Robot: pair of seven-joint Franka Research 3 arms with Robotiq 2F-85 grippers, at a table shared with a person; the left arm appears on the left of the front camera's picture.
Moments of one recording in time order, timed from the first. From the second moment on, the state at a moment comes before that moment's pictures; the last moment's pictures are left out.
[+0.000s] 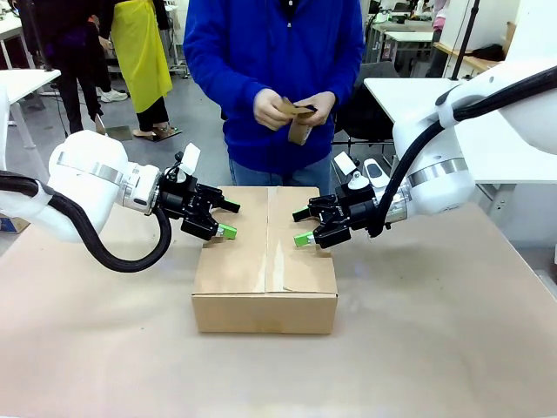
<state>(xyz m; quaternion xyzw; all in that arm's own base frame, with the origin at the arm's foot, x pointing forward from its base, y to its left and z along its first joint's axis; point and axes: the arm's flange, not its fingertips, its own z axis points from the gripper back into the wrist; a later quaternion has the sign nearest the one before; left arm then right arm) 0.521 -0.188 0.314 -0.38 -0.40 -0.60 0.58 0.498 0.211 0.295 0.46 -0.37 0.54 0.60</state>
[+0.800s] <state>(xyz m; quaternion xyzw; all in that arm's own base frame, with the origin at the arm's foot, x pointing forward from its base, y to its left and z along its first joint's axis) 0.521 -0.188 0.314 -0.38 -0.40 -0.60 0.58 0.498 0.211 0.295 0.46 -0.37 0.54 0.60</state>
